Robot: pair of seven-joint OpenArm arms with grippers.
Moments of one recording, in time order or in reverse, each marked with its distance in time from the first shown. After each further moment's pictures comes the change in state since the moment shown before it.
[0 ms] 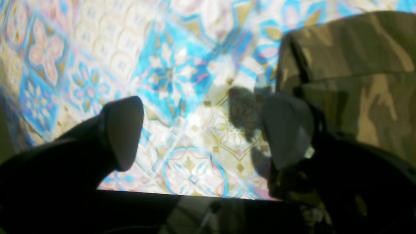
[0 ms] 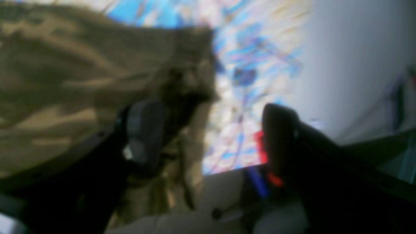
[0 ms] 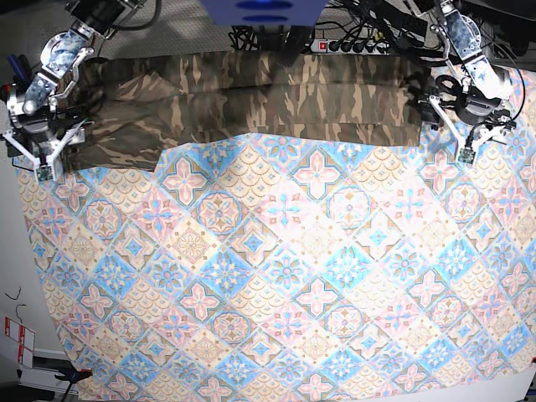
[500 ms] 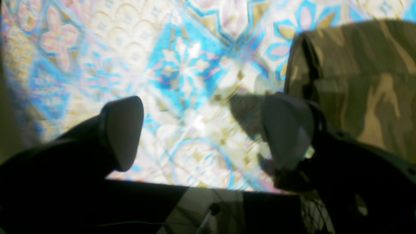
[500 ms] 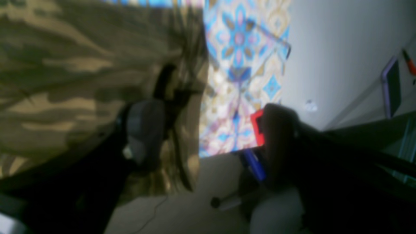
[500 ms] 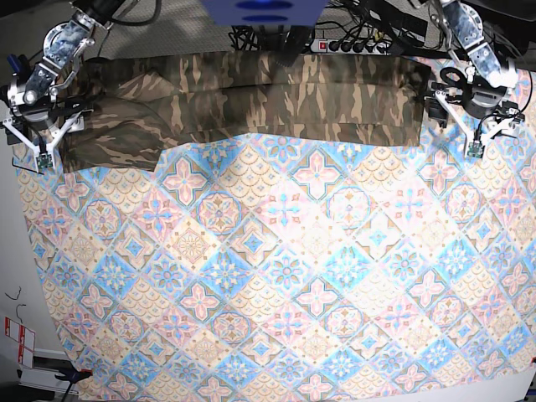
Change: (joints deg) left arm 3.9 0.5 -1.0 5.6 -2.5 0.2 -0.2; right arm -2.5 -0.4 0.5 0.4 0.0 0.0 -0.4
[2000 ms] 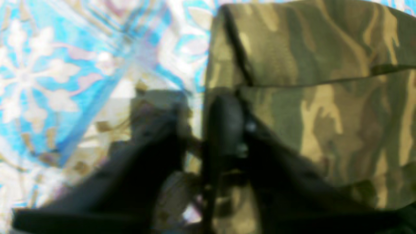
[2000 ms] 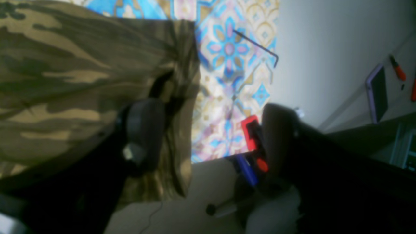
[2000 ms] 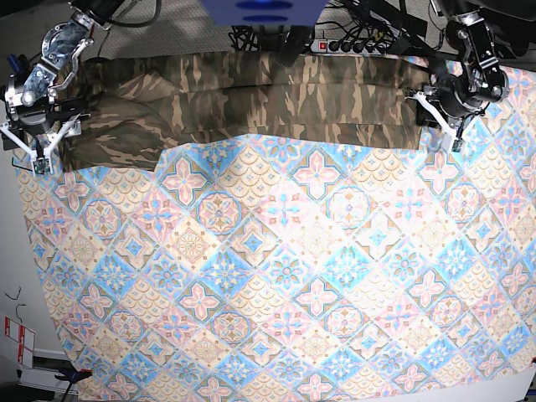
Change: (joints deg) left arm -0.7 -9.2 12.8 -28.7 -26.6 1.7 -4.4; right arm 0.2 0.2 -0.2 2.0 0.0 0.0 0.4
